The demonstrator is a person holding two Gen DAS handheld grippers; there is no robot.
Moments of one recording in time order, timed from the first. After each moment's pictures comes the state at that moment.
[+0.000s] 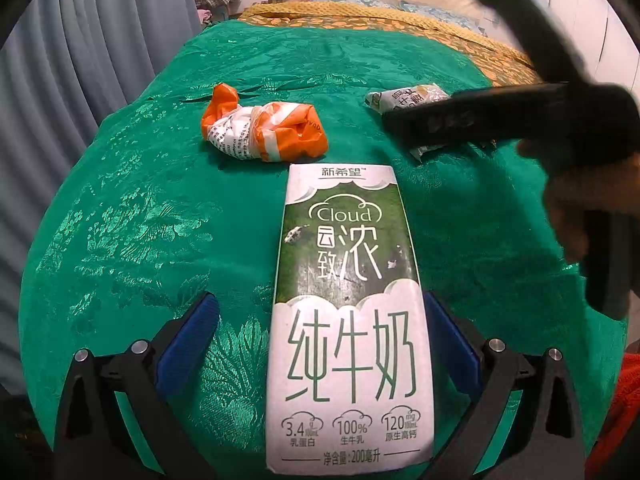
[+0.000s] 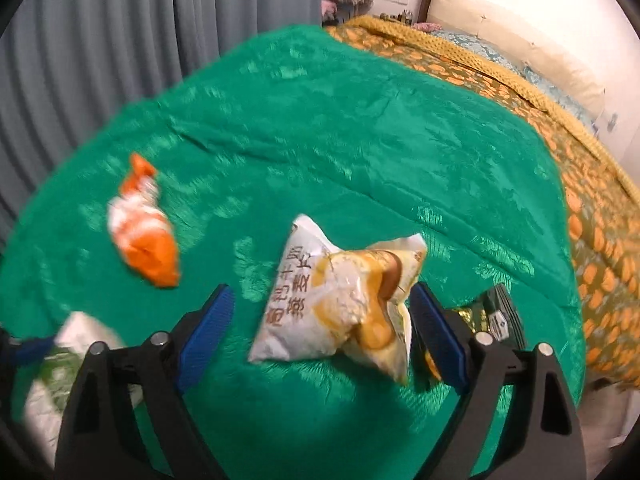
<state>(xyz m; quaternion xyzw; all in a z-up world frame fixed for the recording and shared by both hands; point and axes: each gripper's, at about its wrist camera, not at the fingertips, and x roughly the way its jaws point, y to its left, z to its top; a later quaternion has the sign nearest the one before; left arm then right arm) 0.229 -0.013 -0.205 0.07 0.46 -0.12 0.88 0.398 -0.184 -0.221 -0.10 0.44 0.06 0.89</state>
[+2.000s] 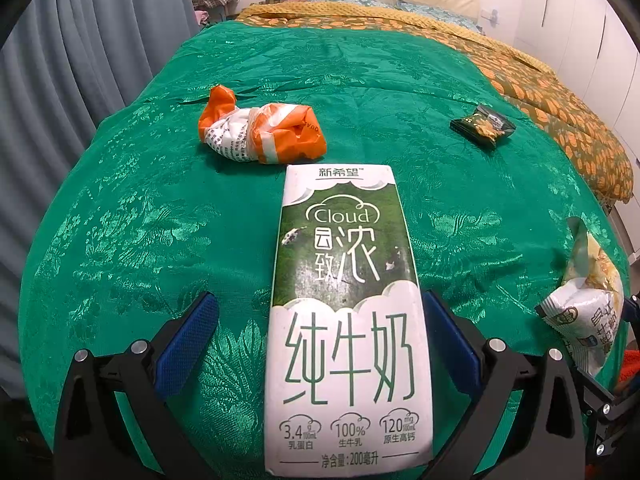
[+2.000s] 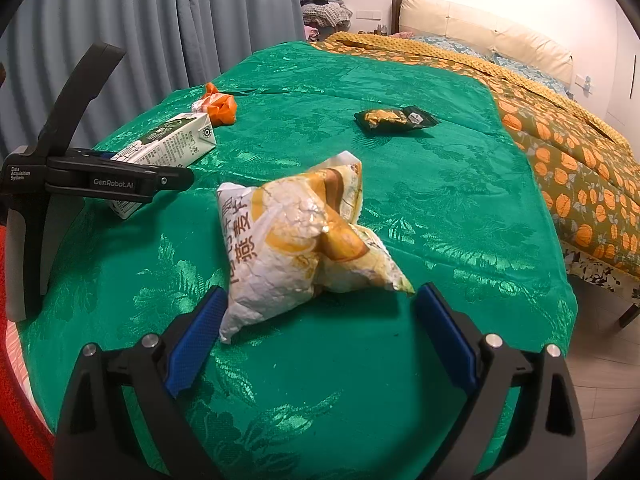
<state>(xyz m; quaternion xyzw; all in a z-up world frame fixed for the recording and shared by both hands) 0.233 -0.010 -0.205 0.07 0.46 -0.12 0.88 0.169 -0.245 -0.253 -0.03 0.38 0.08 0.92</state>
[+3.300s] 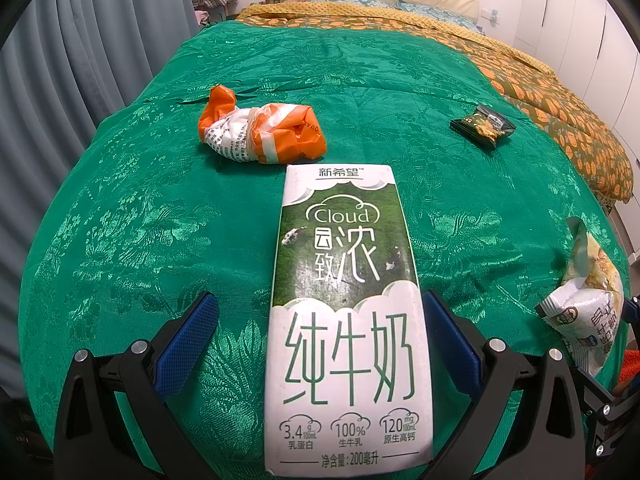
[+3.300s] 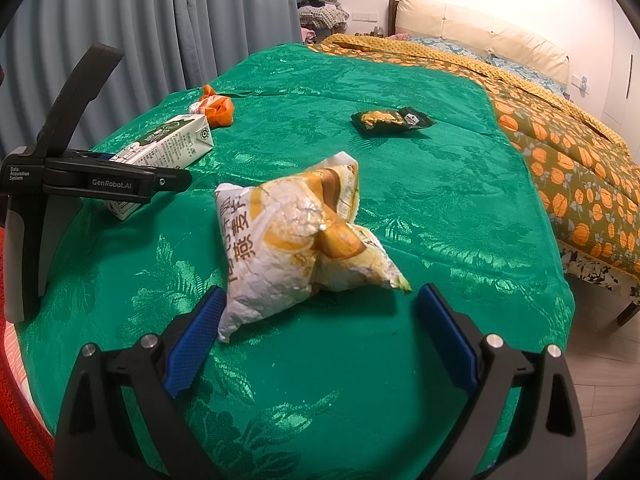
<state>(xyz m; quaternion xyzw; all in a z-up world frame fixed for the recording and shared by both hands) 0.233 -0.010 -0.205 0.07 0.46 -0.12 0.88 0.166 -0.247 -0.253 -0.02 0.37 0.07 0.93</state>
